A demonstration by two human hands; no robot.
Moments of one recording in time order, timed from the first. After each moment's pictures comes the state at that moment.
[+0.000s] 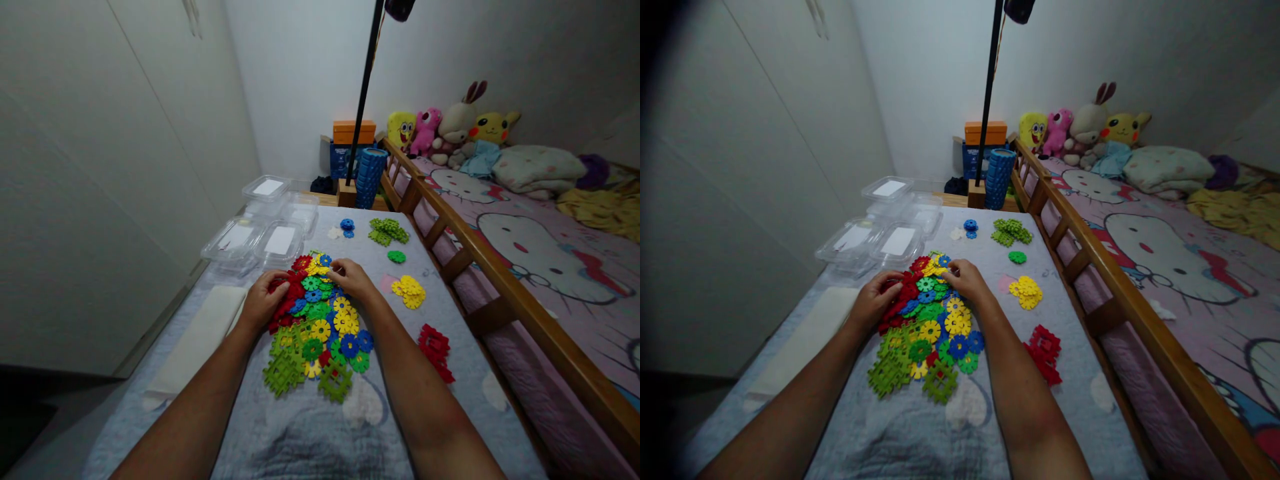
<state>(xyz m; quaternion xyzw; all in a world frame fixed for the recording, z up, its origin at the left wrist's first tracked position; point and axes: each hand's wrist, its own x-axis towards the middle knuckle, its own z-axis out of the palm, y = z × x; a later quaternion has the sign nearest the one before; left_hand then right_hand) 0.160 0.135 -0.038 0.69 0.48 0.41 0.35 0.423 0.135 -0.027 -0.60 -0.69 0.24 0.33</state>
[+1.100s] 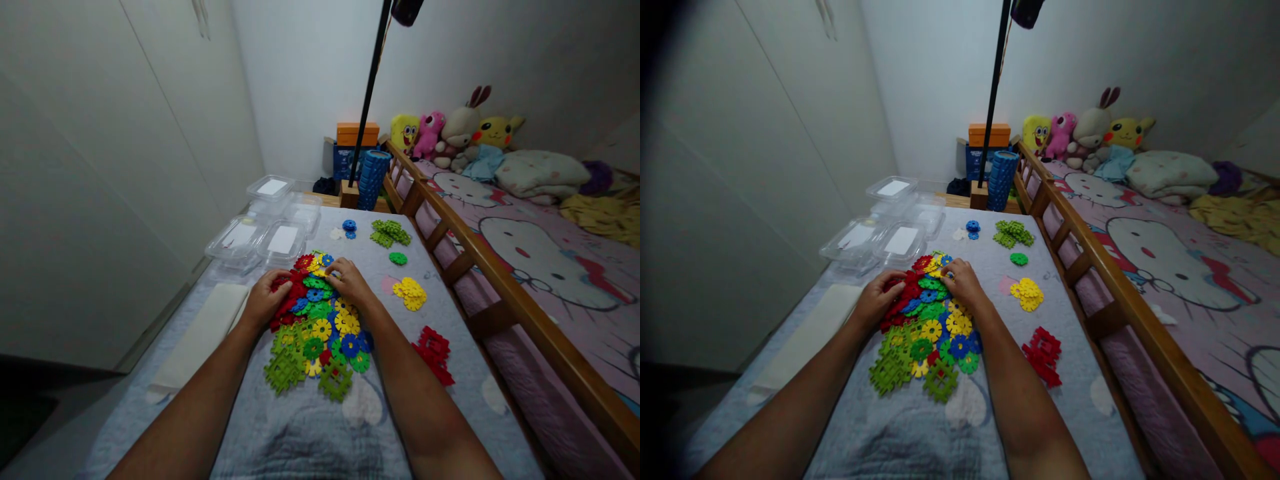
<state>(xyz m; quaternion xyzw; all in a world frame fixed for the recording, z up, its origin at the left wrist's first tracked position) 0.158 0.138 -0.042 0.69 0.49 0.40 0.34 0.410 0.127 -0.016 -0.56 -0.75 0.19 0.31</state>
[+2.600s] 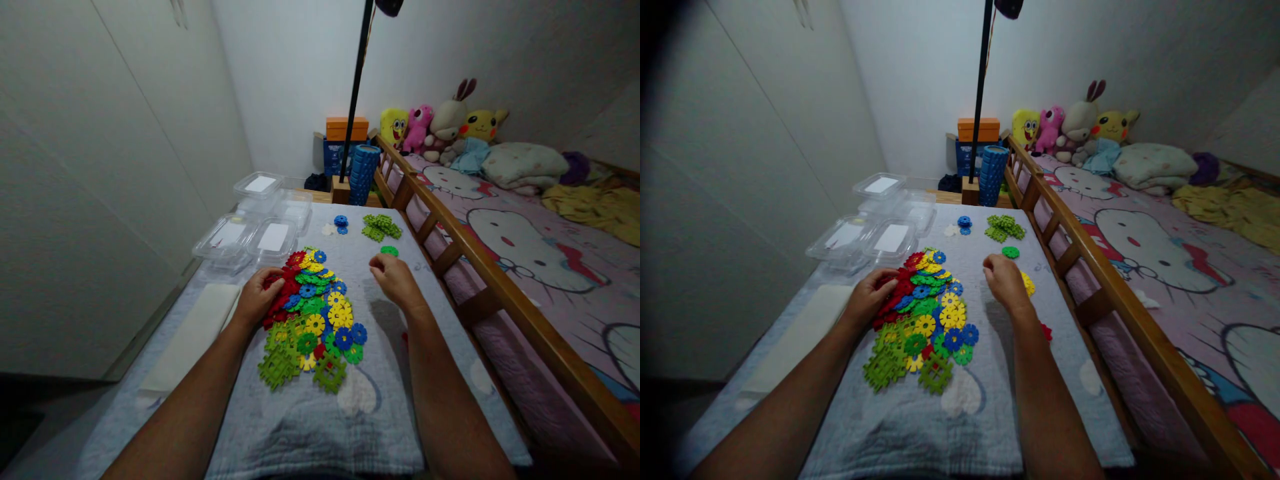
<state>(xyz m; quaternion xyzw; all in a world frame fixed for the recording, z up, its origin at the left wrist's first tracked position) 0.160 0.136 -0.039 0.69 0.49 0.40 0.36 0.490 0.067 0.032 -0.70 -0.66 0.08 0.27</state>
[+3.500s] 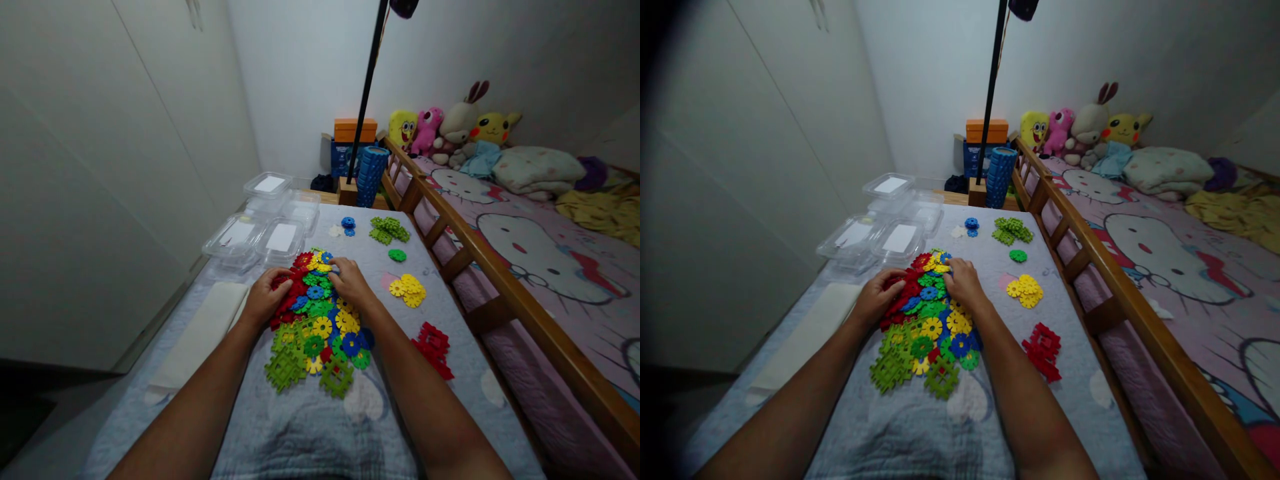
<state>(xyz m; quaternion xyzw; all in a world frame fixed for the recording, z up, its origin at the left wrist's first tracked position) 0.161 0.136 -0.037 0.69 0.48 0.40 0.36 0.403 0.116 -0.017 -0.61 -0.72 0.15 0.28</state>
